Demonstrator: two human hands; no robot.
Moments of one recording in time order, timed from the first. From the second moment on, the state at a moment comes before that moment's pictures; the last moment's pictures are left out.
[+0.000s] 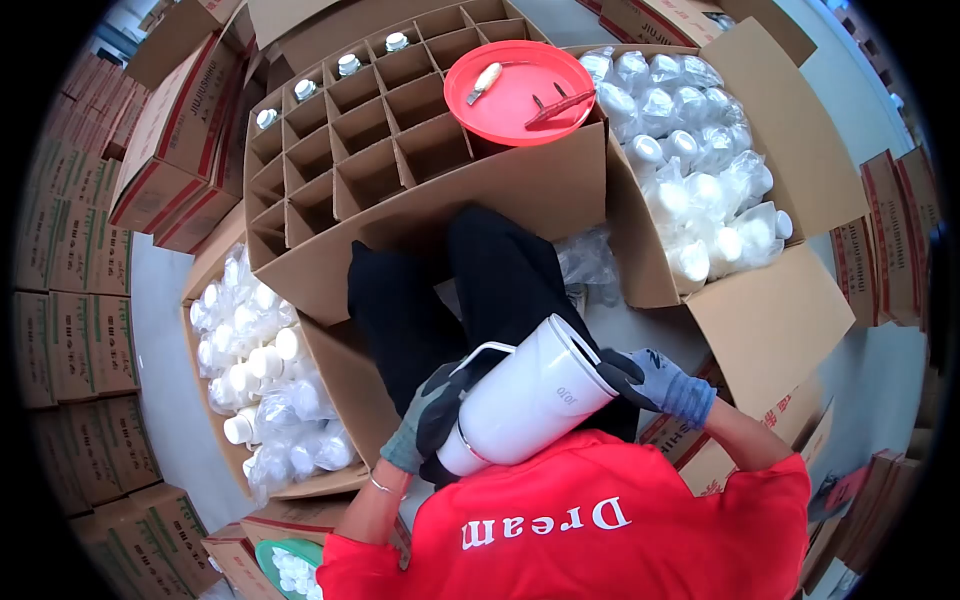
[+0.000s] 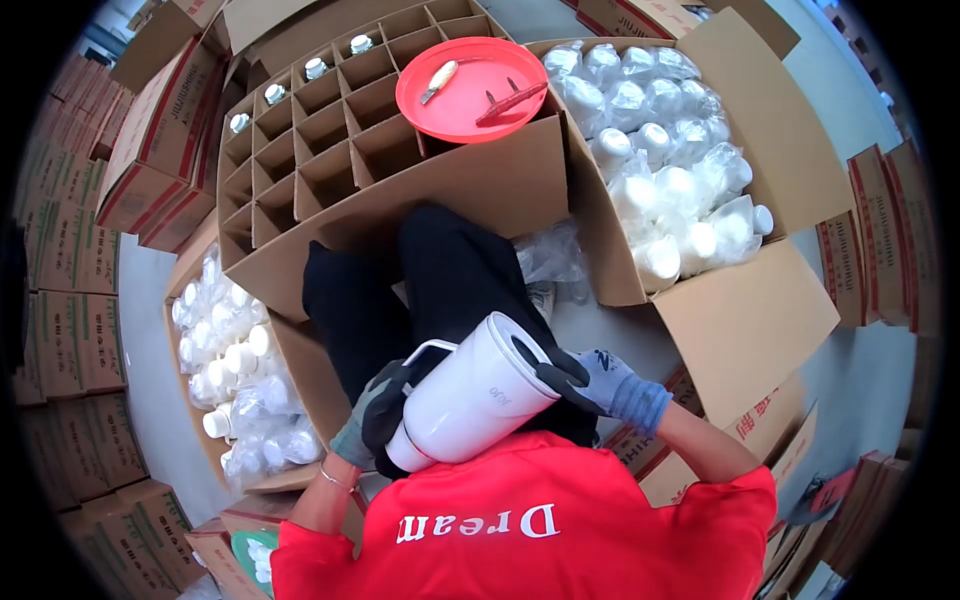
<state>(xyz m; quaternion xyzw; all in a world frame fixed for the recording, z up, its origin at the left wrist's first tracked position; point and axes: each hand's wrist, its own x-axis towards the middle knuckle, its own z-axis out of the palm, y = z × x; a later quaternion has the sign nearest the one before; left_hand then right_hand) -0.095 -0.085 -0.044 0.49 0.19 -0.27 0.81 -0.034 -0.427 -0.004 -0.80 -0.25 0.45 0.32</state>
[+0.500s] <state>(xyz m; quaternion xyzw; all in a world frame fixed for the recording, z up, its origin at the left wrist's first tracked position) -0.067 -0.102 0.009 0.81 -0.06 -0.02 0.58 -0.040 -0.373 -0.017 -0.71 -0.25 0.18 0.63</state>
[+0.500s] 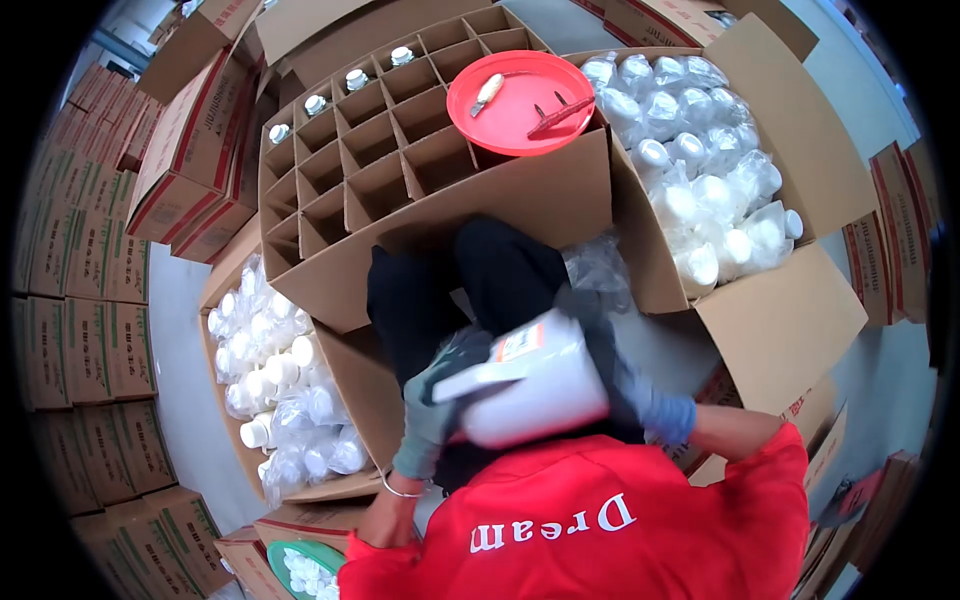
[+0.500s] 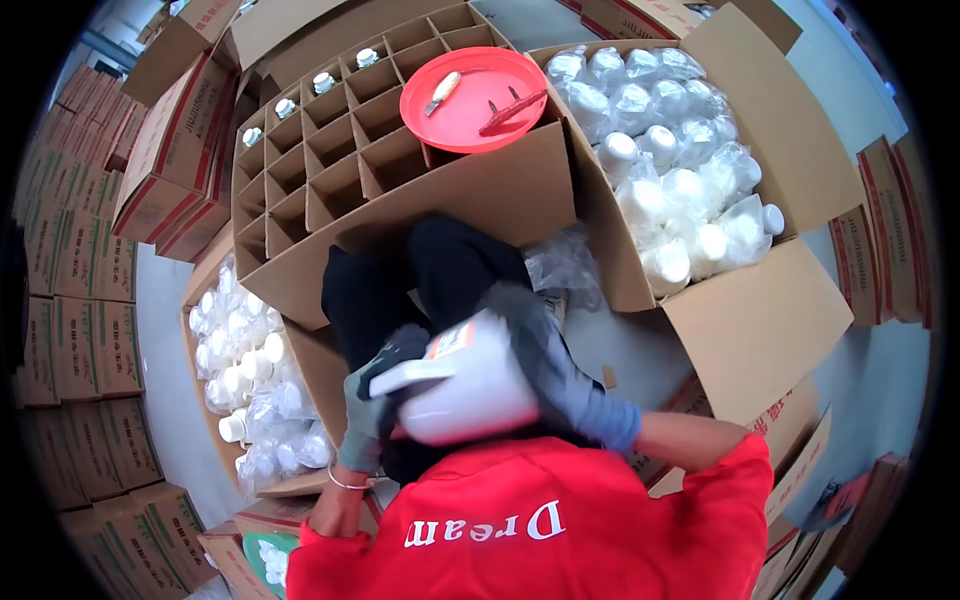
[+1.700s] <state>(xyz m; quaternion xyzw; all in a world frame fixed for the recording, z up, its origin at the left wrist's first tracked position) -0.027 0.023 0.003 0.95 0.00 0.20 0.24 0.288 -0.346 0.012 -0.93 -0.29 -0.06 -0.19</state>
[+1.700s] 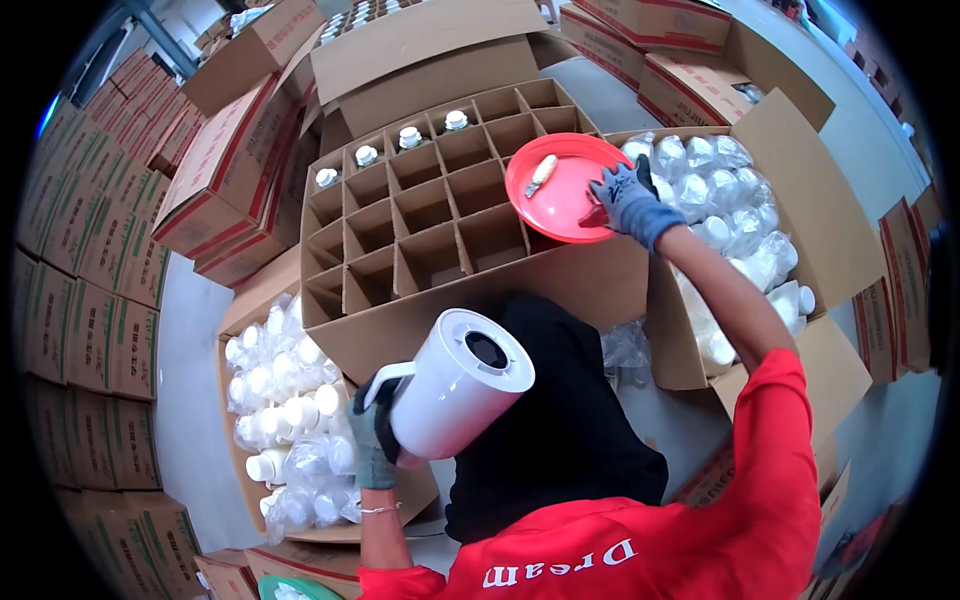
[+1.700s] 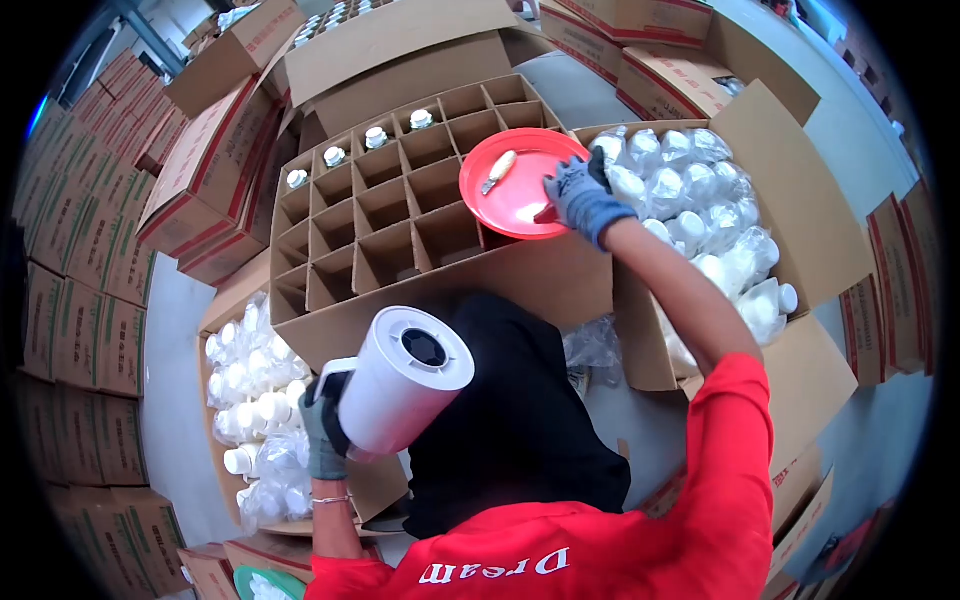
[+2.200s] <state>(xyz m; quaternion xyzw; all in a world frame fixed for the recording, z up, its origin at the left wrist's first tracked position) 0.010 0.054 -0.047 0.69 0.13 -0.02 0.71 0.165 -0.237 0.093 -0.63 -0.76 -0.03 0.16</state>
